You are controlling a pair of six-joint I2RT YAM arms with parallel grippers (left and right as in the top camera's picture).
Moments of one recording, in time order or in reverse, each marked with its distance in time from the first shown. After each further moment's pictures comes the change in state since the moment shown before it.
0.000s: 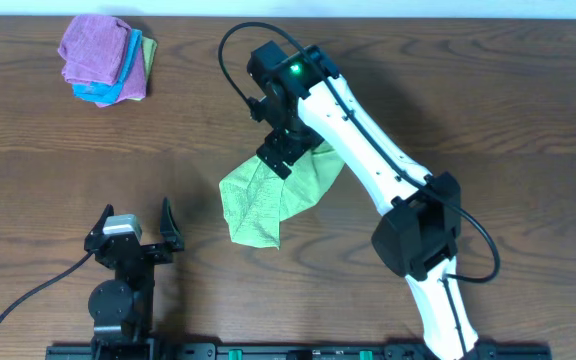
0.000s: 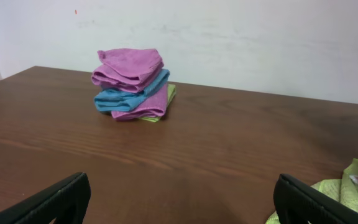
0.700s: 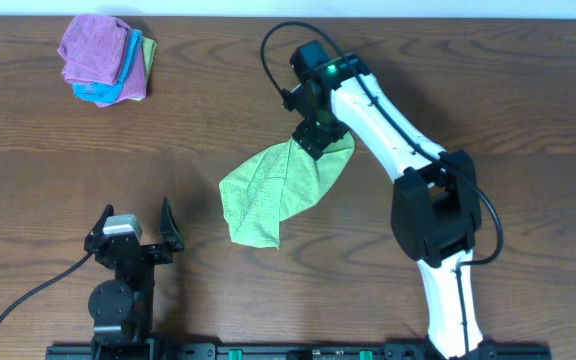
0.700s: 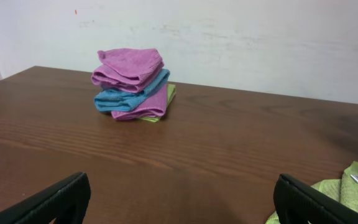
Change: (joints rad) left arm 0.000 0.000 0.000 0.000 0.000 0.000; right arm -0.164 0.000 -0.272 0.342 0.019 -0.154
